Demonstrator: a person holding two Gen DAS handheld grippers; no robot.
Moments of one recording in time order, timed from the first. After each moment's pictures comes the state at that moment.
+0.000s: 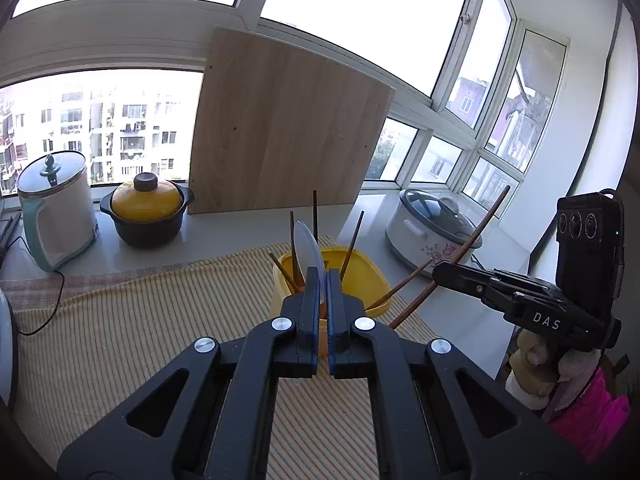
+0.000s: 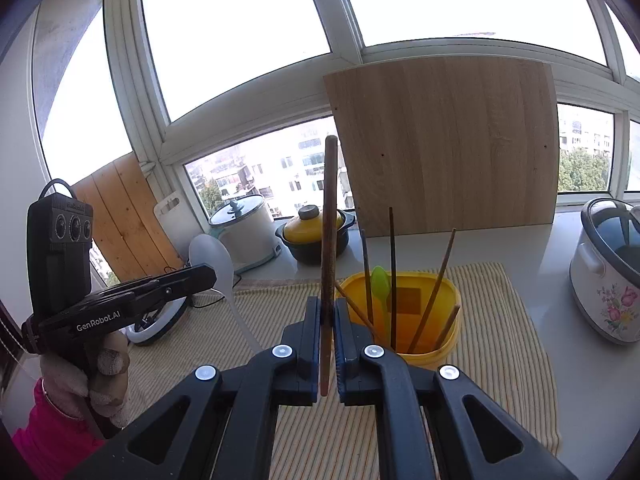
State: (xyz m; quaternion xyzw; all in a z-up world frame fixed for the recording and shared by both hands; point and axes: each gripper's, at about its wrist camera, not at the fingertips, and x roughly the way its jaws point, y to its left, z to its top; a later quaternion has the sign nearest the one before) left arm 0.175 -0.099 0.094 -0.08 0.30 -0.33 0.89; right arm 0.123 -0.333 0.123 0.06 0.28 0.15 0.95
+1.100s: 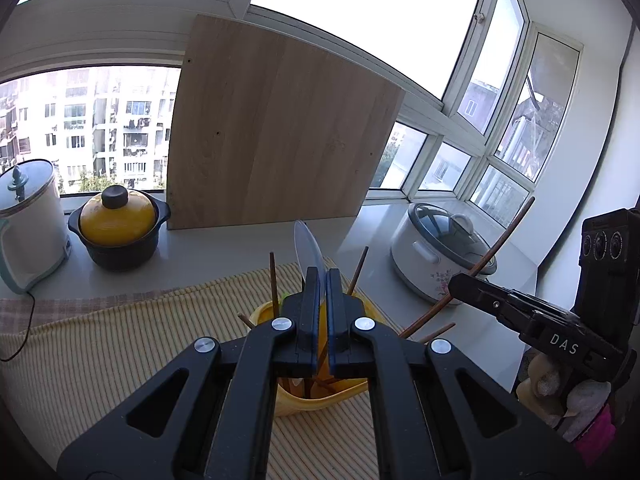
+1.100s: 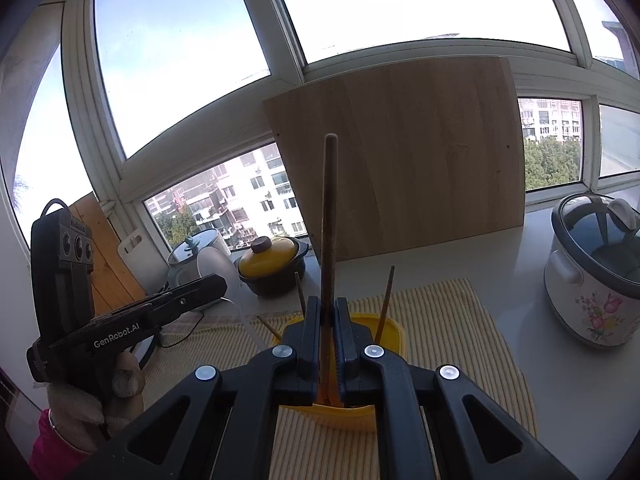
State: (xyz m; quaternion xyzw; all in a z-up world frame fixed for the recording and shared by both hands) left arm 0.237 -0.159 0.084 -0.09 0.30 -0.32 0.89; right arm 0.161 -0.374 0.125 0.10 0.27 0.09 0.95
